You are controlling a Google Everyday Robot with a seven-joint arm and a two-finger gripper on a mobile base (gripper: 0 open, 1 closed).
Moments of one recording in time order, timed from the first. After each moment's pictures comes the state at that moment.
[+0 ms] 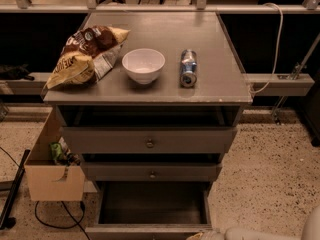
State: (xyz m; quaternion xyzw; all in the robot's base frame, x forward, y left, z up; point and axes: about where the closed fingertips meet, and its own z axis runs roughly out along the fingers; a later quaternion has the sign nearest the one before) arm 0.372 -0.132 0.176 -0.39 0.86 0.24 0.24
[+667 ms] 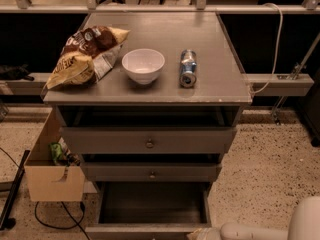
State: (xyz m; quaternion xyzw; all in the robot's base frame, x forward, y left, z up) arm 0.393 -0.125 0.162 -0.39 0.86 0.23 0.24
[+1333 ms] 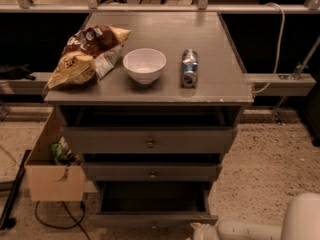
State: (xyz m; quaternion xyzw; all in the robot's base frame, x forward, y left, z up) arm 0.401 -0.119 0.153 -0.38 0.86 0.23 0.23
